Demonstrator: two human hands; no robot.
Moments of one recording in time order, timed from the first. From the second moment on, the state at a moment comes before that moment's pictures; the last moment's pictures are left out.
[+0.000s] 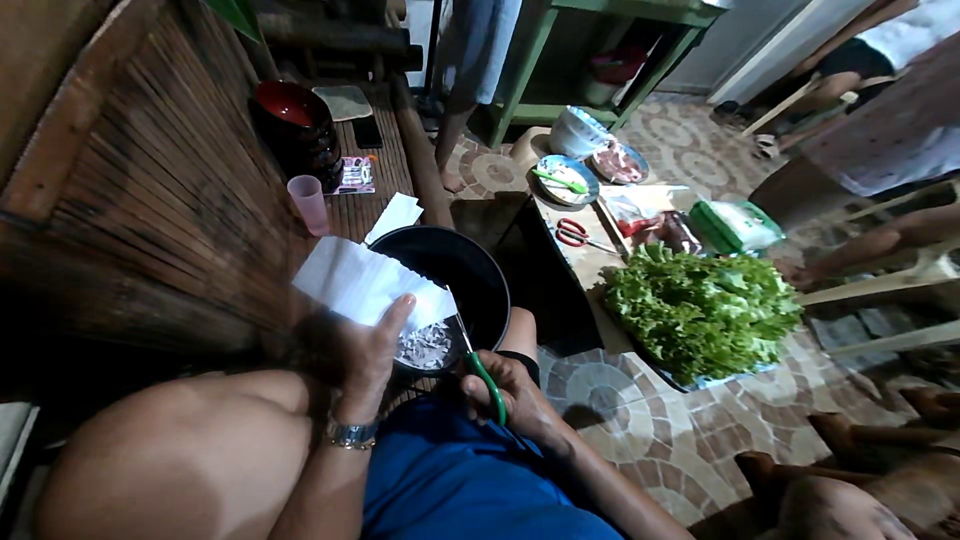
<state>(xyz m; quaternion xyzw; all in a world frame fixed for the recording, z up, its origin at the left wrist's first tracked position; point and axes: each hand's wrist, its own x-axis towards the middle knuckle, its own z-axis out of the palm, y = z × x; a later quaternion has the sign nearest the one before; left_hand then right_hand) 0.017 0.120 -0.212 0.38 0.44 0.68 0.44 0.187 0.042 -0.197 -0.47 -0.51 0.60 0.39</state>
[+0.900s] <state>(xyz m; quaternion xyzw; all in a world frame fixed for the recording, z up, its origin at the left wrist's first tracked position) 0.021 0.118 -0.215 0.38 0.45 0.69 0.43 0.181 0.042 -0.193 -0.48 -0.50 0.61 0.39</state>
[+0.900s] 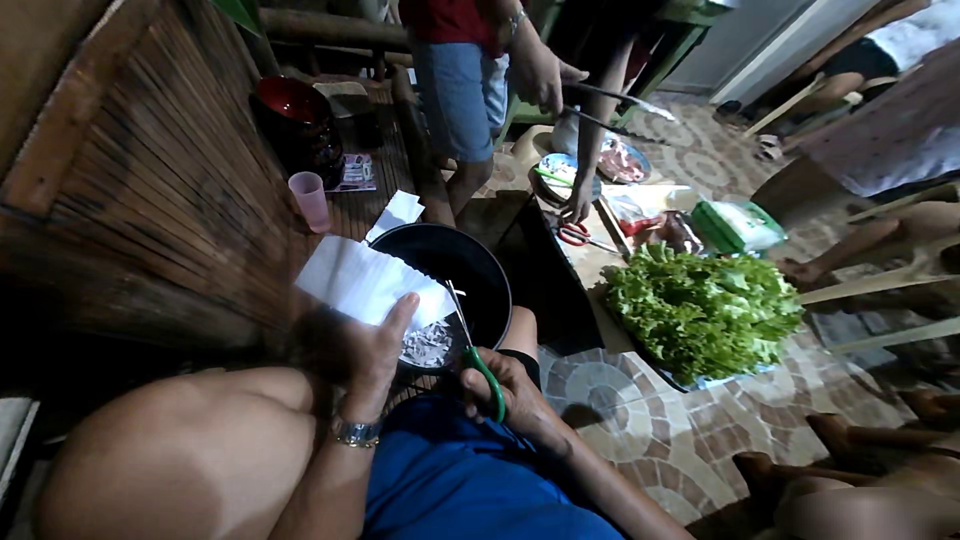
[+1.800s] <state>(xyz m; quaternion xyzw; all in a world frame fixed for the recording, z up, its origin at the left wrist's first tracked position) 0.025 0.118 -0.217 0.38 0.44 0.69 0.42 0.179 0.045 -0.193 -0.48 -0.52 0.60 0.37</state>
